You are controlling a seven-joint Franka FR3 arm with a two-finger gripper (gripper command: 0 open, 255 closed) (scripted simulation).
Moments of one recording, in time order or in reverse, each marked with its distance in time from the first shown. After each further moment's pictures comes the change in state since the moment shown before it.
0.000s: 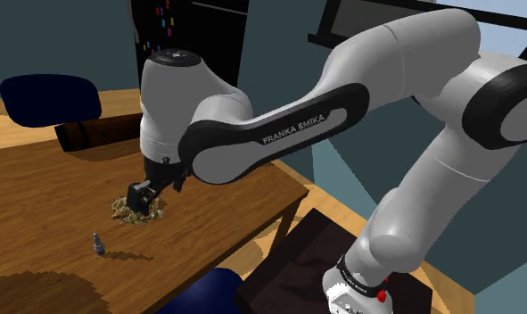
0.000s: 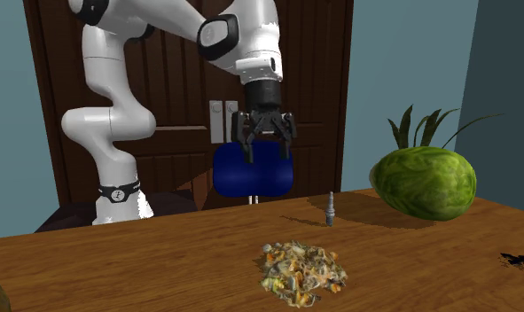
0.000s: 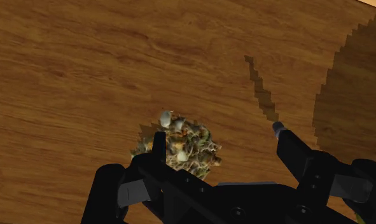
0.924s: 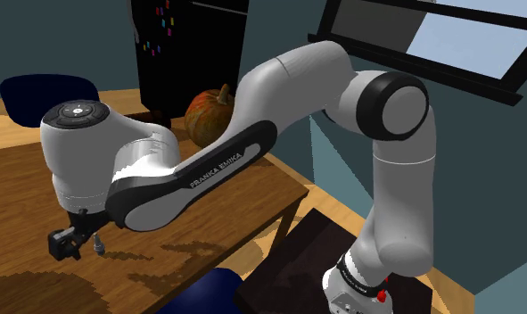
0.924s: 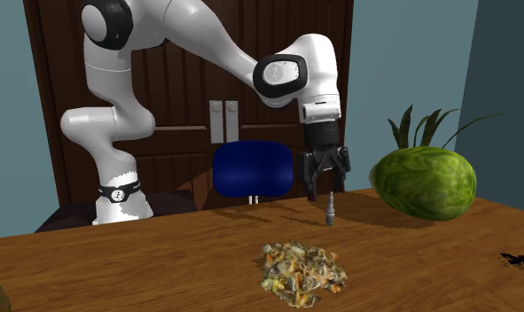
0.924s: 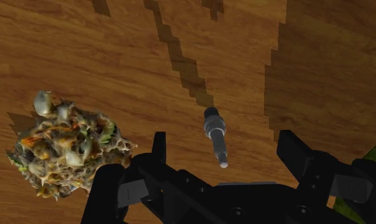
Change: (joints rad) arm 0.207 0.492 -0.036 0.366 -0.363 0.013 0.316
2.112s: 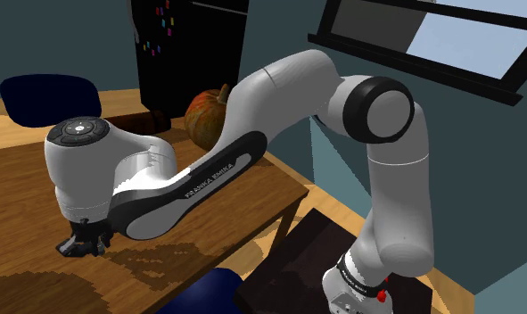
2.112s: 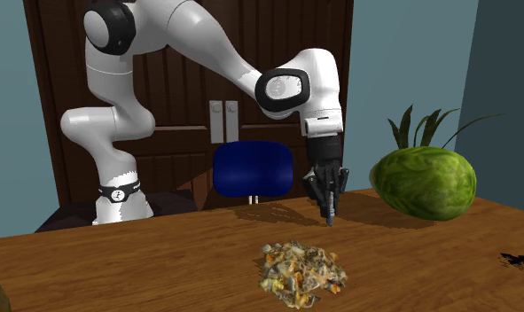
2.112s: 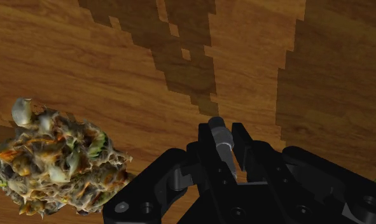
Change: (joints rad) arm 0.018 0.057 -0.026 0.009 -0.039 0.042 0.020
